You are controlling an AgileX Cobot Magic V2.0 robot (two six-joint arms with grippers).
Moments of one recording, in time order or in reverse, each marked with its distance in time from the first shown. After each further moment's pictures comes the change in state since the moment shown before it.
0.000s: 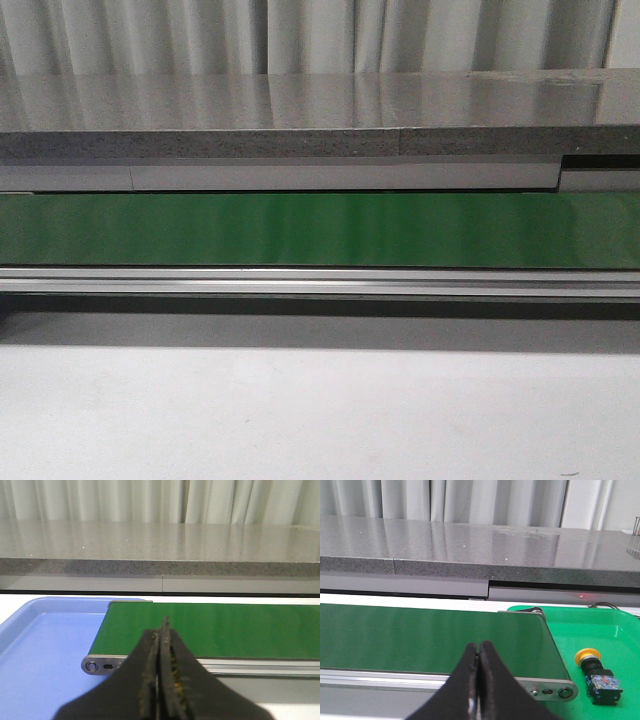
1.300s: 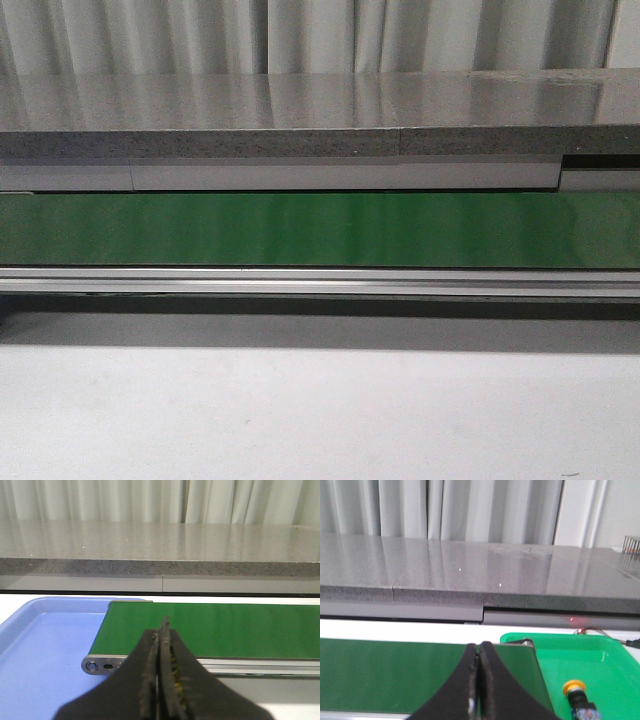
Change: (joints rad) left arm 0.000 0.000 0.000 0.000 0.000 0.000; right arm 0.000 0.078 -0.259 -0.003 0.160 0.000
